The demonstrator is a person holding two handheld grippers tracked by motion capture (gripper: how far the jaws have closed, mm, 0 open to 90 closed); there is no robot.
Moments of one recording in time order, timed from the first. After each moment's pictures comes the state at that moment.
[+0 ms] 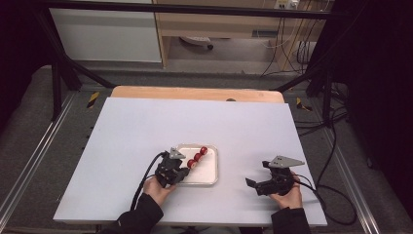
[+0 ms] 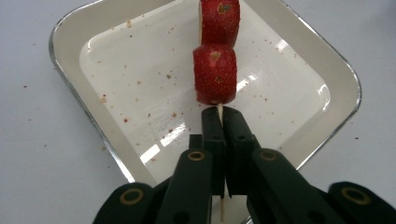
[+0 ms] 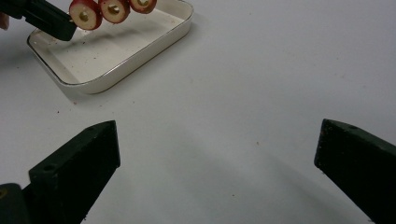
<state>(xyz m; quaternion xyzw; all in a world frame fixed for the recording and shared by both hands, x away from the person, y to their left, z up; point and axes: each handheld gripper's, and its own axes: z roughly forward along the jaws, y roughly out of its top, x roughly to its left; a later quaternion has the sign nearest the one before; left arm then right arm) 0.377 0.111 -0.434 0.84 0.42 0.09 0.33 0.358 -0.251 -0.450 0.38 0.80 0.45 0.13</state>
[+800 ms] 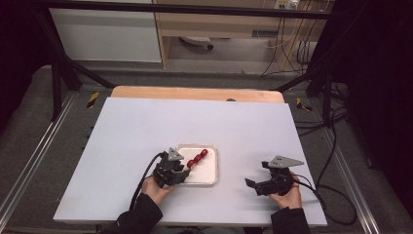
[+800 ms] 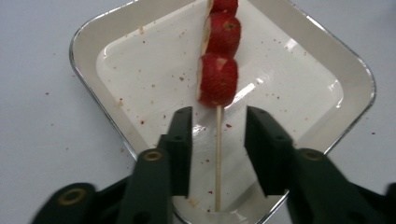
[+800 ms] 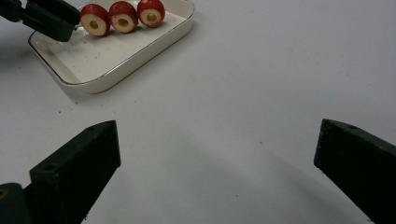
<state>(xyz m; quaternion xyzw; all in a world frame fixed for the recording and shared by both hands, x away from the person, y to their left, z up) 0.377 0.122 -0.434 0.84 0.39 0.11 0.35 0.359 -0.250 -0.452 0.38 0.80 0.45 0.13</state>
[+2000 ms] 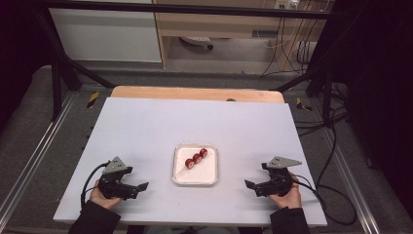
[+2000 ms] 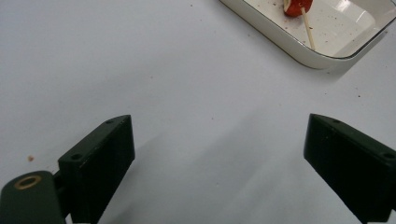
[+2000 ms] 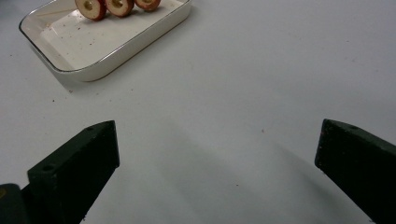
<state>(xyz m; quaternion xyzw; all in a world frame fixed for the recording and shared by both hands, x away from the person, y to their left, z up) 0.346 0.274 -0.448 0.82 0.39 0.12 0.41 0.359 -0.249 -0.455 0.39 0.81 0.43 0.12</state>
